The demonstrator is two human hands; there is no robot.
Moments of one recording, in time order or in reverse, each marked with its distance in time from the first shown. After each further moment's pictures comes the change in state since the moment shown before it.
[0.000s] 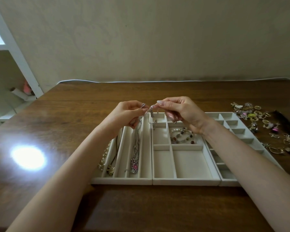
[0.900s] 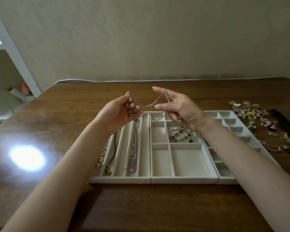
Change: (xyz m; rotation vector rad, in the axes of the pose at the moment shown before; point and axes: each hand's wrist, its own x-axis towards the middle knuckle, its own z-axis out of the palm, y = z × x) left_hand 0.008 0.002 -0.005 -0.807 0.021 -0.179; right_hand 0.002 0.000 0.000 0.046 -0.012 0.009
